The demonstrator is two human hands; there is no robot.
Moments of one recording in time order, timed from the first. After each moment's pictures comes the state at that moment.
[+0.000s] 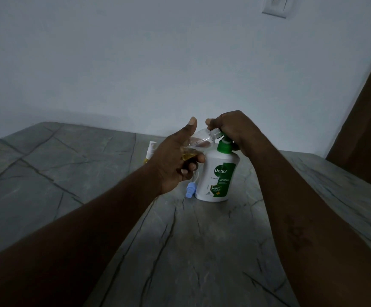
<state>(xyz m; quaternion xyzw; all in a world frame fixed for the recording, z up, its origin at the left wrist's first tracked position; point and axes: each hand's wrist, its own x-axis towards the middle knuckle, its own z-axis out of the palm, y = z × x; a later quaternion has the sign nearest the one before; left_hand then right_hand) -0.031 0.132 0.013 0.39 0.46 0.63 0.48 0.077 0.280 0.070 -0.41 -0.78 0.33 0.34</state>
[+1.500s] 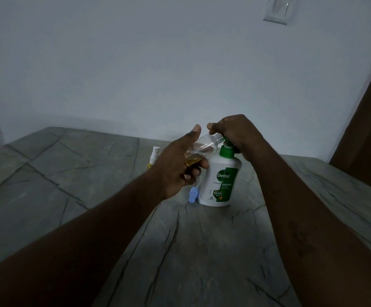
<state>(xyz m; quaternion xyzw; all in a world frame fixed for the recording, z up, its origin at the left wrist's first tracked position) -0.032 0.133 0.012 0.39 0.46 0.63 0.48 0.080 0.270 0.074 -0.40 -0.80 0.30 0.34</state>
